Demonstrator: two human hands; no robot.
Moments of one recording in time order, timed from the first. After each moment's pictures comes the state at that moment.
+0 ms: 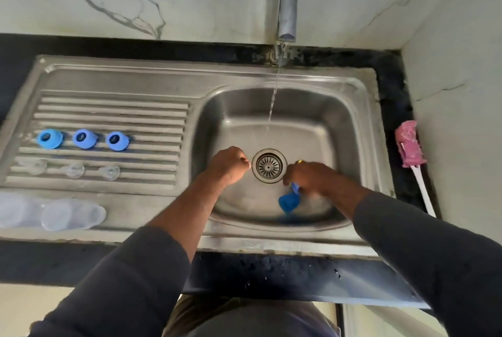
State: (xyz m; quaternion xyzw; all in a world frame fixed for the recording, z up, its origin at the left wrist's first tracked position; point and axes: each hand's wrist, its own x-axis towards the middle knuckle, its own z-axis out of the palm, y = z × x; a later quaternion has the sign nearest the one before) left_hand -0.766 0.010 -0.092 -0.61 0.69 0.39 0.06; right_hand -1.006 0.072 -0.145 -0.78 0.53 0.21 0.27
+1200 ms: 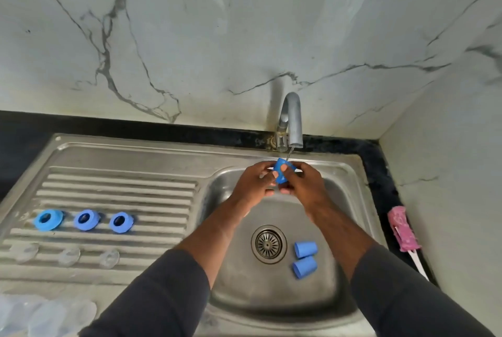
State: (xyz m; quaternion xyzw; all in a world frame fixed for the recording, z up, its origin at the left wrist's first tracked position) left_hand -0.819 -0.080 -0.032 -0.45 0.51 0.68 -0.28; right_hand -0.962 -0.040 -0.031 -0.30 0.69 -0.49 0.44
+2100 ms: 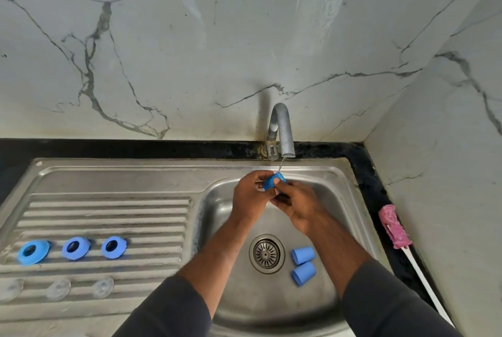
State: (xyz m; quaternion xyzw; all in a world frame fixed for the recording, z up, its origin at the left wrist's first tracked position) left_hand -0.825 -0.074 -0.037 -0.48 0.59 0.55 -0.35; right_hand -0.948 -0.028 -0.018 -0.12 0.60 -0.54 0.58
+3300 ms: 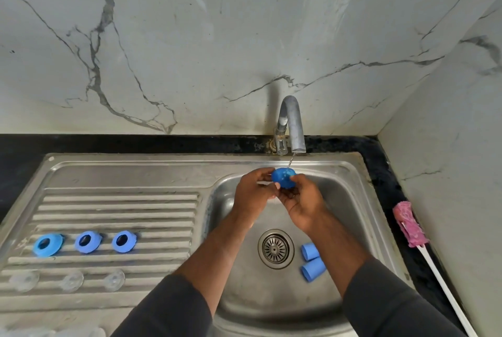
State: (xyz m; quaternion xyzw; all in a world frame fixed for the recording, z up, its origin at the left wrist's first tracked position) left_hand -0.814 -0.081 -0.036 -0.50 0.53 0.60 -0.31; right_hand -0.933 -0.033 -0.020 0.01 0.49 -0.64 0.60
